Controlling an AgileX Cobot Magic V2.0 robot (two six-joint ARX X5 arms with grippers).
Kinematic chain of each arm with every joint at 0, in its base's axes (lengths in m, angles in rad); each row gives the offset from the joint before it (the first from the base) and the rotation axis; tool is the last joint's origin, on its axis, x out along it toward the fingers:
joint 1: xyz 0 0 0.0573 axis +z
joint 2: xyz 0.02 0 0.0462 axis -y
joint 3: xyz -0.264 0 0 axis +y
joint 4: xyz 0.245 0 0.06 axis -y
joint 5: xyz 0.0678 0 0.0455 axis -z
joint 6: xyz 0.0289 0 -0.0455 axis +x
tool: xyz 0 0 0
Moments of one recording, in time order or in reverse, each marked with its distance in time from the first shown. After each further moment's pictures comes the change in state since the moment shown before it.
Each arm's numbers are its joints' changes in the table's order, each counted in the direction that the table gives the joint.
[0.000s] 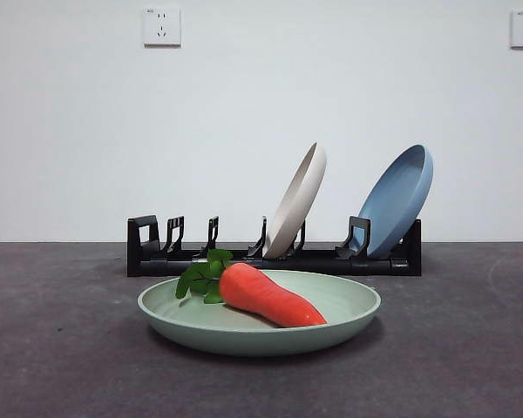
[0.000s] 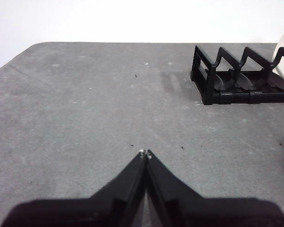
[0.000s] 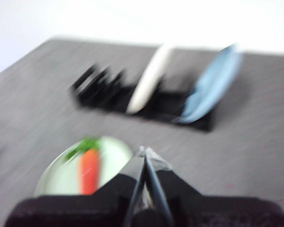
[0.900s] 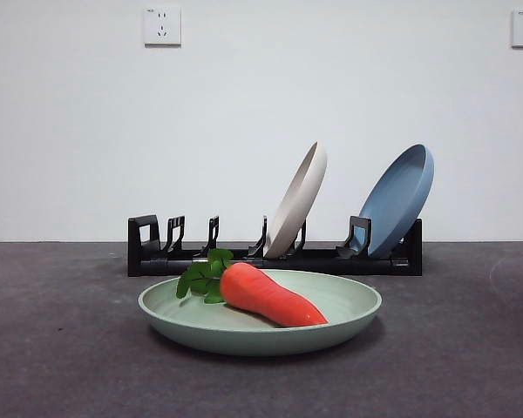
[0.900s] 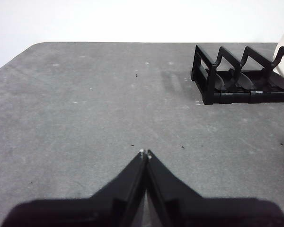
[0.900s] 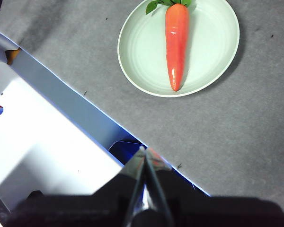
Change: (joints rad) left arm 0.000 0.000 0.000 0.000 0.000 0.000; right arm 0.428 -0.300 -0.062 -0.329 -0.077 0.110
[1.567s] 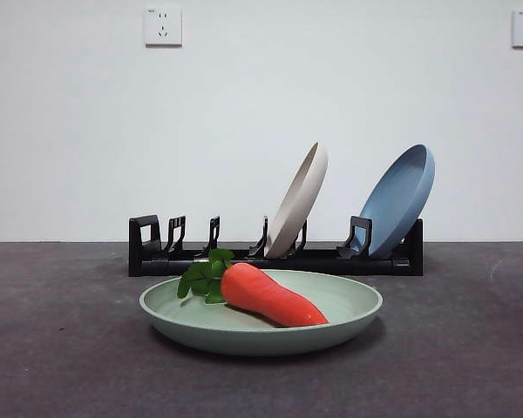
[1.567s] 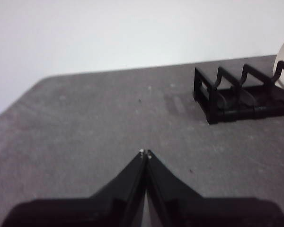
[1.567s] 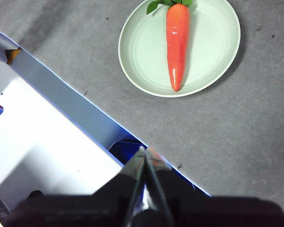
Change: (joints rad) left arm -0.004 -0.077 -0.002 0.156 -0.006 0.092; right arm 0.000 0.000 0.000 0.000 0.000 0.000
